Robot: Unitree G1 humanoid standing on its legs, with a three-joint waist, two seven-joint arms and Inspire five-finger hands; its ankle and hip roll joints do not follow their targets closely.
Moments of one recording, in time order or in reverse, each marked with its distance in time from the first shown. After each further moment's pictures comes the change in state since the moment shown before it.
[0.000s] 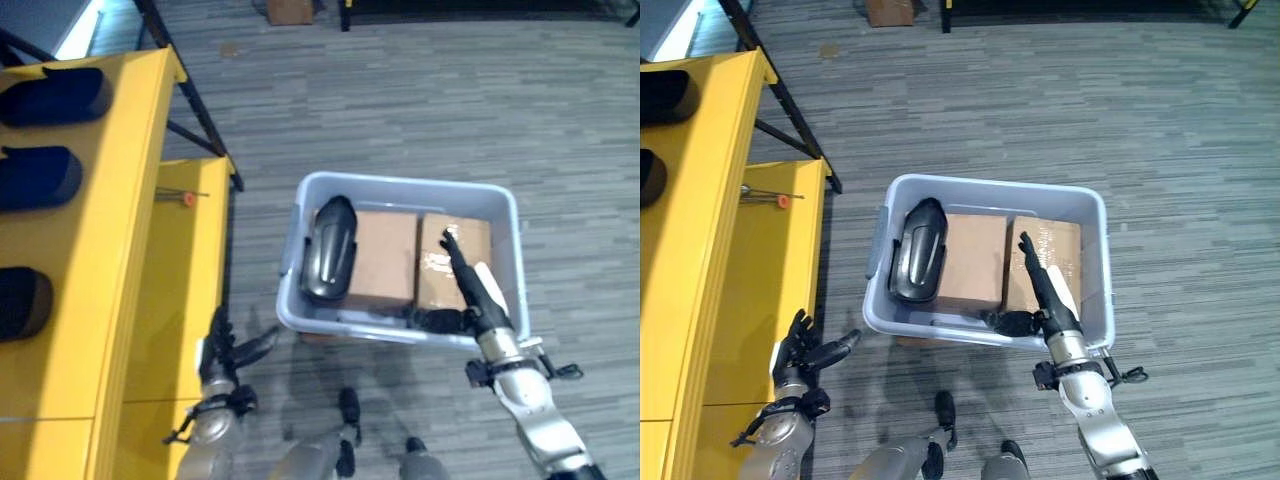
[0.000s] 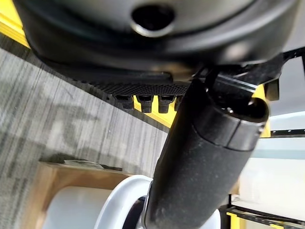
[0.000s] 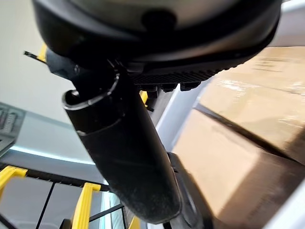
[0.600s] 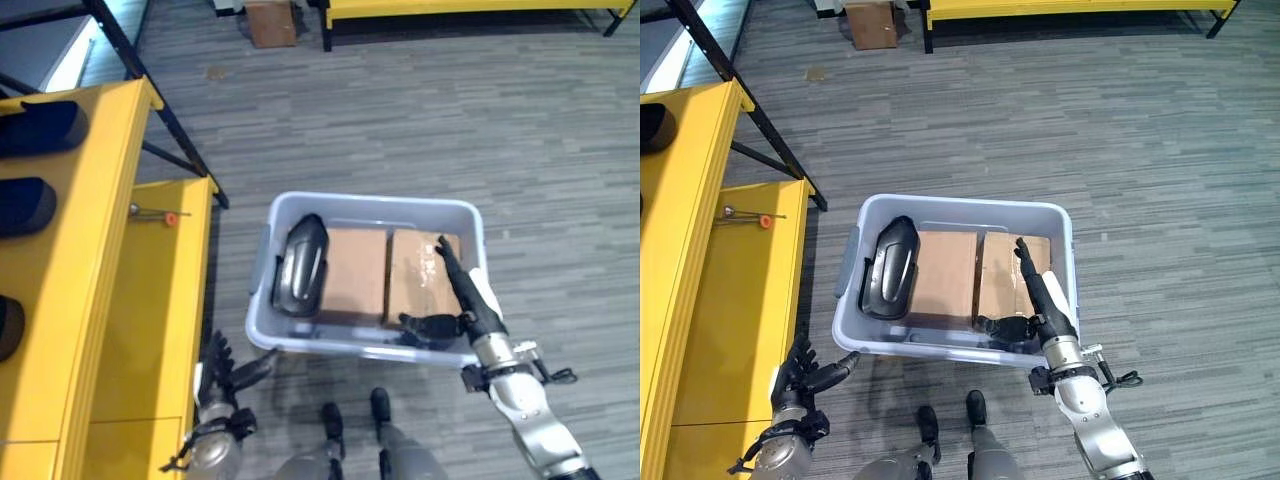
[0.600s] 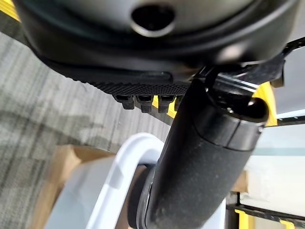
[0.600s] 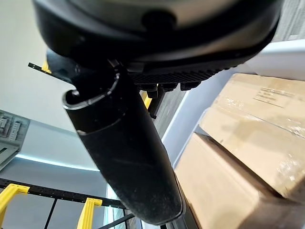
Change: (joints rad) left arm 0.074 -0.054 -0.021 -0.025 0.001 0.010 -0.013; right arm 0.060 -0.023 -0.001 -0.001 0.002 -0.001 -0.022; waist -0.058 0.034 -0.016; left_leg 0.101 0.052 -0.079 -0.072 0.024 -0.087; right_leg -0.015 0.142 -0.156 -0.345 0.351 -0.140
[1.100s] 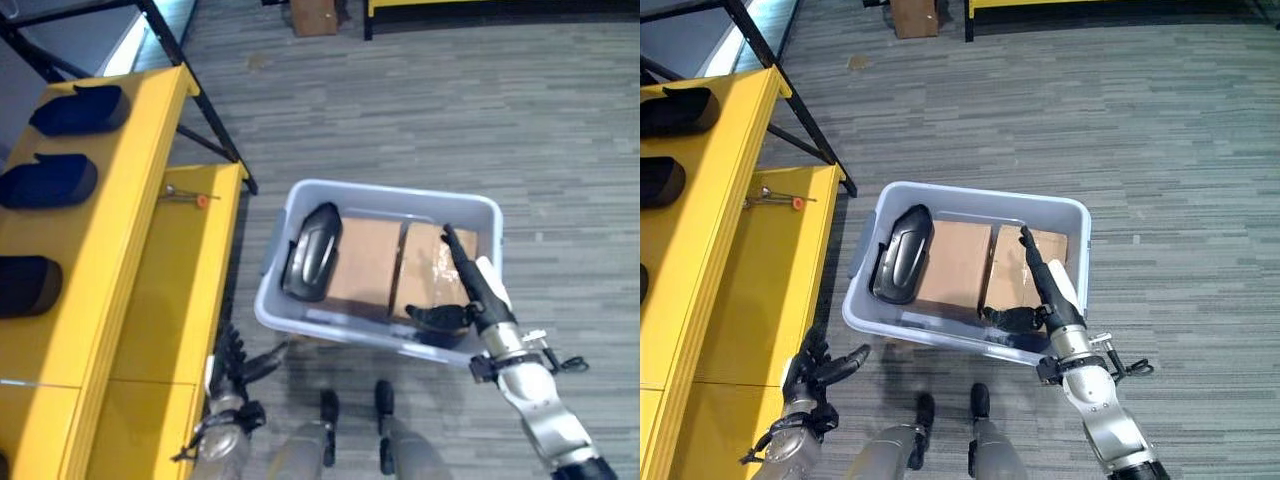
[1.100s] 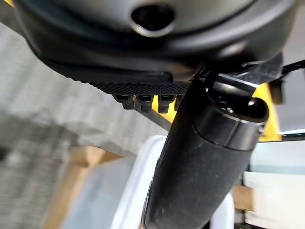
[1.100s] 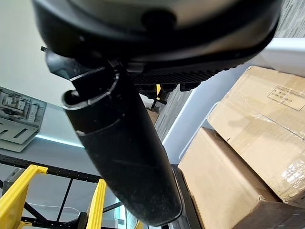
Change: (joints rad) left arm -0.064 -0.032 -0.004 0.058 -0.001 0.014 -0.017; right arm -0.041 -0.022 -0.047 0.001 0.003 -0.001 0.003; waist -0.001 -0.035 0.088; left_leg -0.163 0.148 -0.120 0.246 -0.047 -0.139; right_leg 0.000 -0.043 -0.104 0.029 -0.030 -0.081
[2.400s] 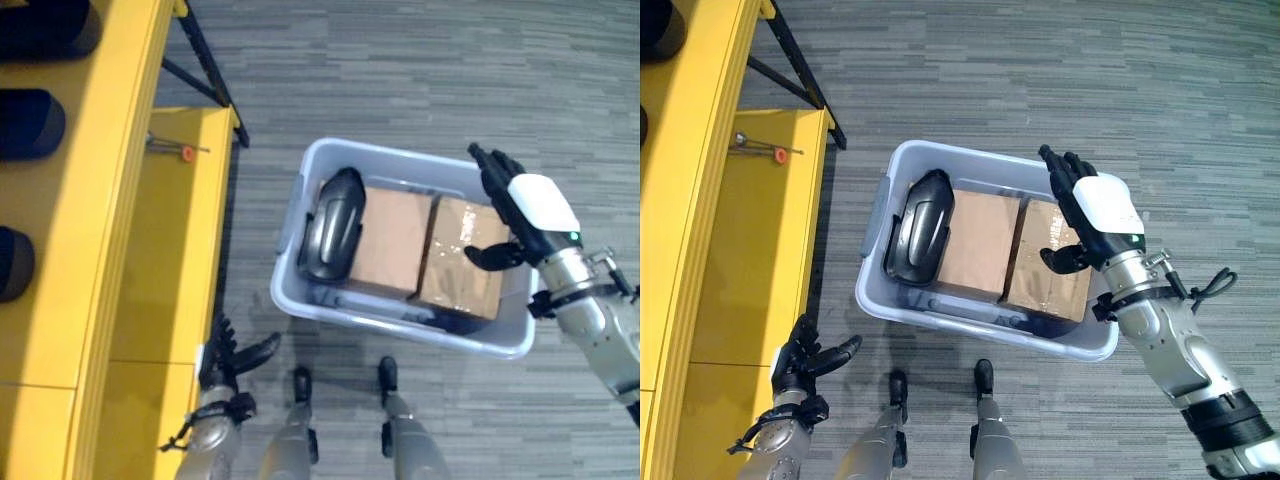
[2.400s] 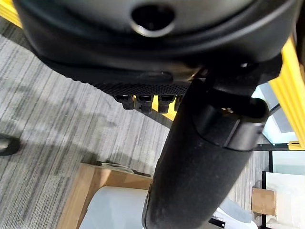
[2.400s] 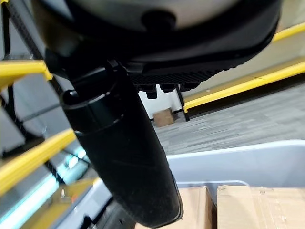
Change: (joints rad) left arm -0.004 0.053 0.016 -0.060 0.006 -0.009 -0.018; right arm -0.329 -0.471 0.094 0.084 -0.341 0.005 -0.020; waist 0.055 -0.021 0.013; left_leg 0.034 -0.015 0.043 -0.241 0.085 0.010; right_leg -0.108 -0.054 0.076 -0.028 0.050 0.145
